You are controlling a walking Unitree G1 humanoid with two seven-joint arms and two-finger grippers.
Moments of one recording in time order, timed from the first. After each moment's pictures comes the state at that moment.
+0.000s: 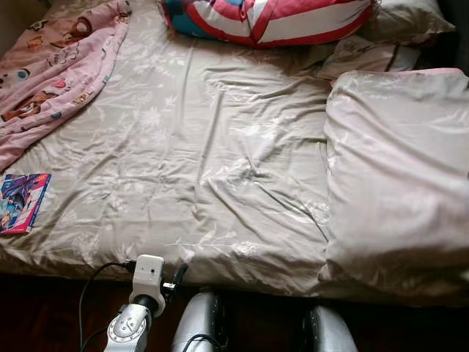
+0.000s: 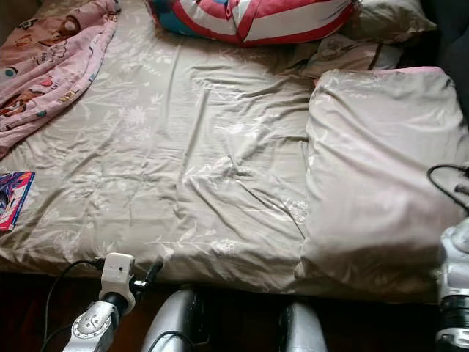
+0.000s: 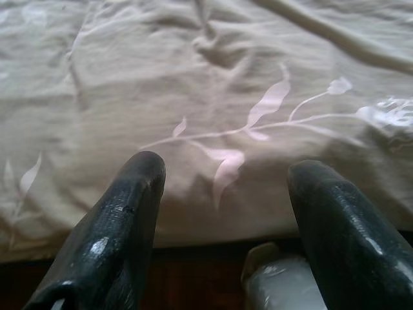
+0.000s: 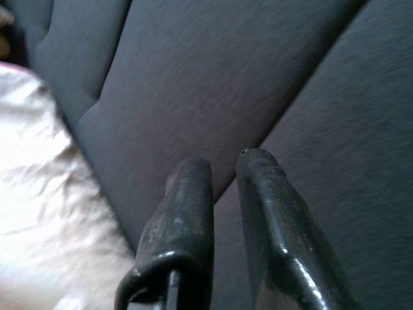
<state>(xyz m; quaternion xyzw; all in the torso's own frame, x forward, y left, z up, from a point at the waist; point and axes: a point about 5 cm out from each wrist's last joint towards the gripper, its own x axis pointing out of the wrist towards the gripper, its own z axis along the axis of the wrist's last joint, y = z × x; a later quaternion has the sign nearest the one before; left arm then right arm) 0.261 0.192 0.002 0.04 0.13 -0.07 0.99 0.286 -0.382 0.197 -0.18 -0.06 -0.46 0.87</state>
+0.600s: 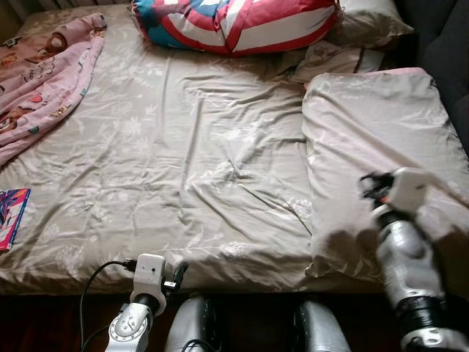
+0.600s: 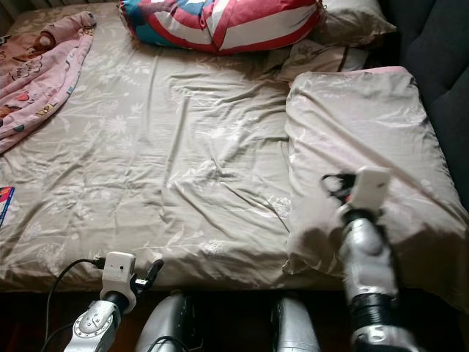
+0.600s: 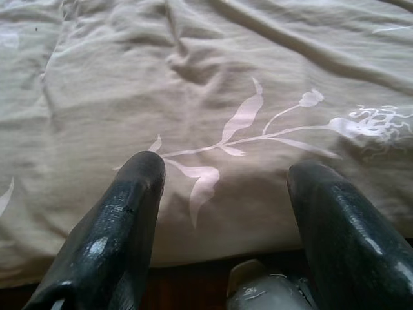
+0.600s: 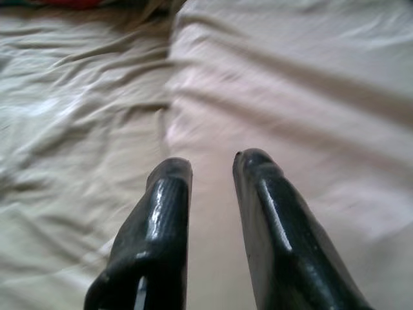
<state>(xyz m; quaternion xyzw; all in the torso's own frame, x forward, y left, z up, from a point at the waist) 0.262 0.191 0.002 0.03 0.13 -0.06 0.99 0.331 -0.207 0.097 0.03 0.04 -0.04 1.00</state>
